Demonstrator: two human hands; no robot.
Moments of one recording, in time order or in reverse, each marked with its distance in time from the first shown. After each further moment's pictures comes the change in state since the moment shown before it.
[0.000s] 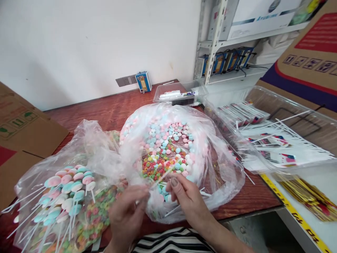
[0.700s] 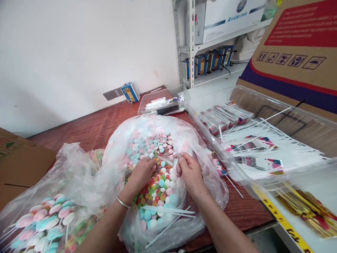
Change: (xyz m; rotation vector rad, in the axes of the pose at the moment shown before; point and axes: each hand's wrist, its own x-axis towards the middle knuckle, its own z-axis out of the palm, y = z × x) left_hand 0.114 -0.095 0.100 0.736 -0.790 -0.092; right_hand 0.095 0.041 -0.086 0.380 0.313 0.006
